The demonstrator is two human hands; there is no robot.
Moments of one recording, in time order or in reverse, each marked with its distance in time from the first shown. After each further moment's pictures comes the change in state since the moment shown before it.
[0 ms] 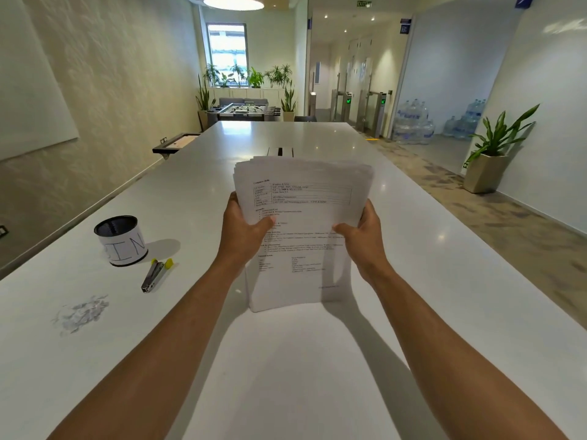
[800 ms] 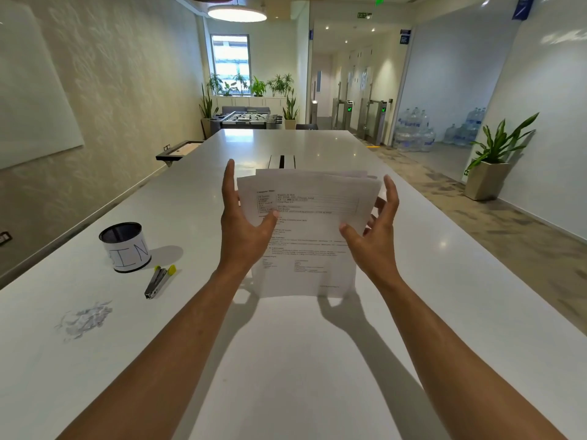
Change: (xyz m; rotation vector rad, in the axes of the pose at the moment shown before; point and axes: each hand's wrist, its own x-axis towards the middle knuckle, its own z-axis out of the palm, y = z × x) left_hand -0.010 0.026 0.003 0.157 0.081 0.290; right_hand -0.003 -0.008 -0.007 -0.191 0.099 -0.259
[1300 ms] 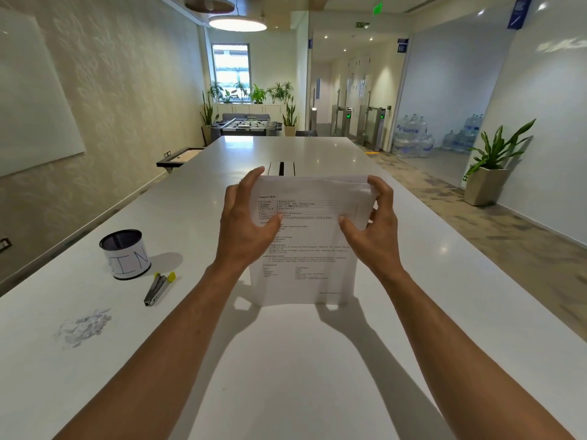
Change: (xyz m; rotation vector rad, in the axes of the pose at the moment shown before) left_hand 0.015 0.007 -0.005 0.298 -0.045 0.139; right_hand 0.021 -0.011 -0.004 -0.154 0.022 -0.197
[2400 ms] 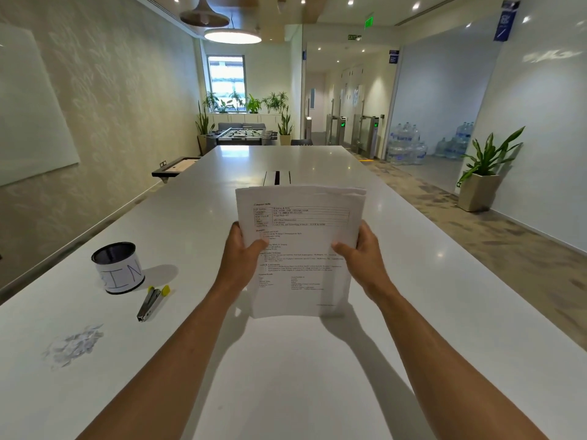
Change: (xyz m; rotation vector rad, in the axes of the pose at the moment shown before) left_hand -0.011 -0.029 0.020 -0.531 -0.108 -0.505; right_hand -0.013 0.017 0.009 0.328 -0.170 0.388
